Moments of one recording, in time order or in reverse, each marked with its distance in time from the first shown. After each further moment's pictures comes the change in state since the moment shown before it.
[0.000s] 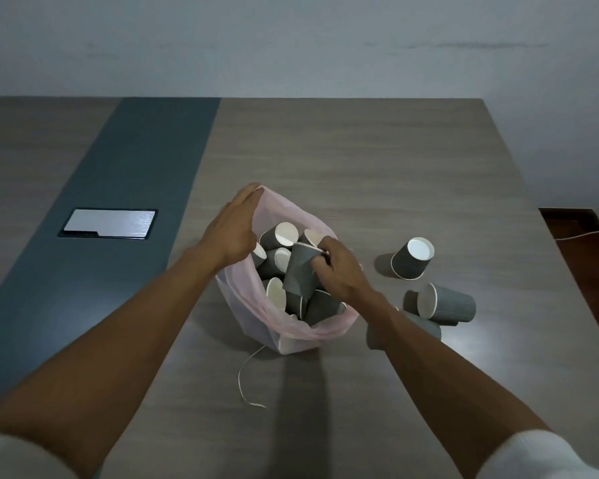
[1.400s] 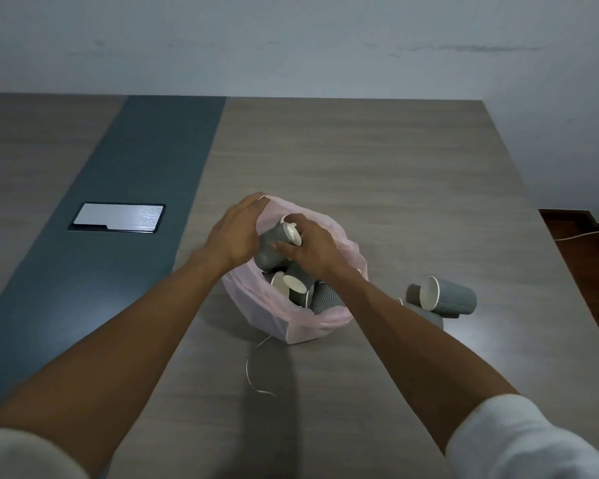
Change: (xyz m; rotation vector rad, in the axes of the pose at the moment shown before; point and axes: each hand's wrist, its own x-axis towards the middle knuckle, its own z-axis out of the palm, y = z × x) left_hand -0.025 -0.008 0.002 0.033 0.060 0.042; right_hand 0.026 -0.052 0.030 -0.057 -0.108 0.041
